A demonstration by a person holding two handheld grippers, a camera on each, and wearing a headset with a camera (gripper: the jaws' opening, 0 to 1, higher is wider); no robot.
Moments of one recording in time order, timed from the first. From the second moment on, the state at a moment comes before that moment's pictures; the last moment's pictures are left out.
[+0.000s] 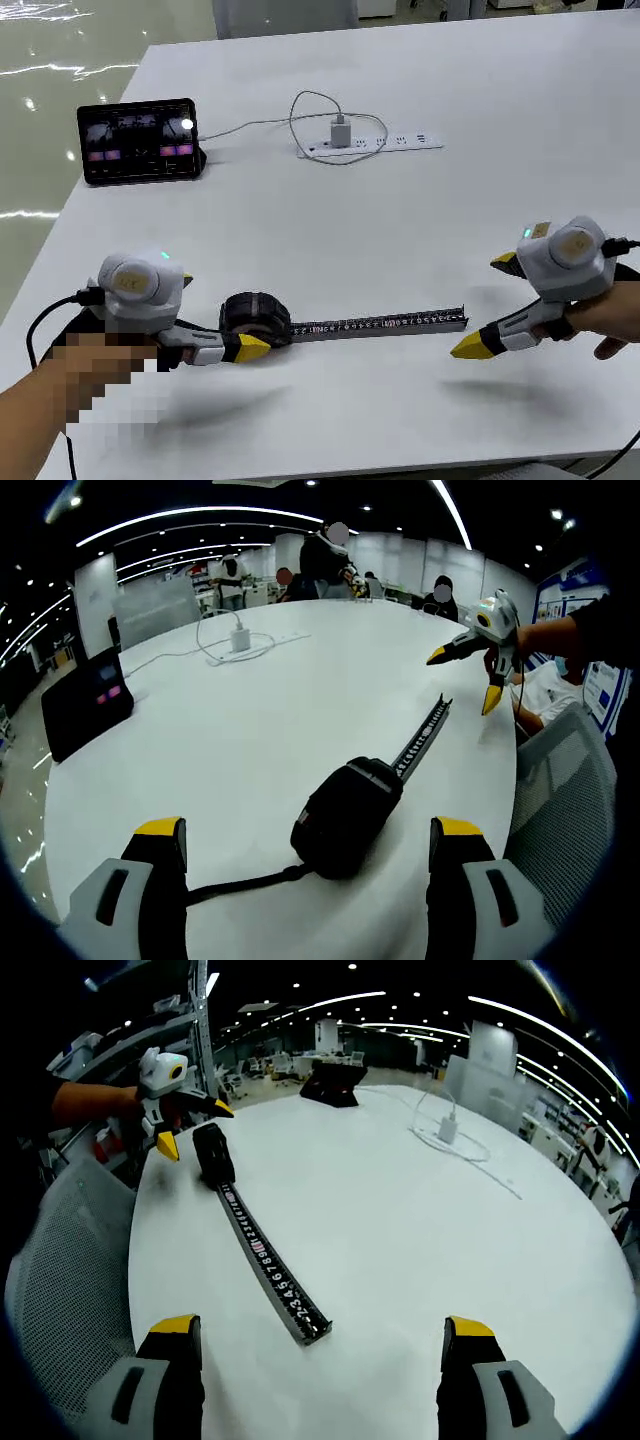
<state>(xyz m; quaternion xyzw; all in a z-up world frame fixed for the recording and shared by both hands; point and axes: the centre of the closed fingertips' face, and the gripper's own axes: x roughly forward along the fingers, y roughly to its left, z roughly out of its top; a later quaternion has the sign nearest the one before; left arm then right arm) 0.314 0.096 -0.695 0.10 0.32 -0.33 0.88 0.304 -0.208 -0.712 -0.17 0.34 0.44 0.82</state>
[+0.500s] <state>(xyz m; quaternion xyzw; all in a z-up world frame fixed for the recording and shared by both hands) 0.287 0.124 -0.686 0.07 0.28 -0.29 0.91 0.282 -0.247 -0.698 -0.15 0.31 0.38 0.86</state>
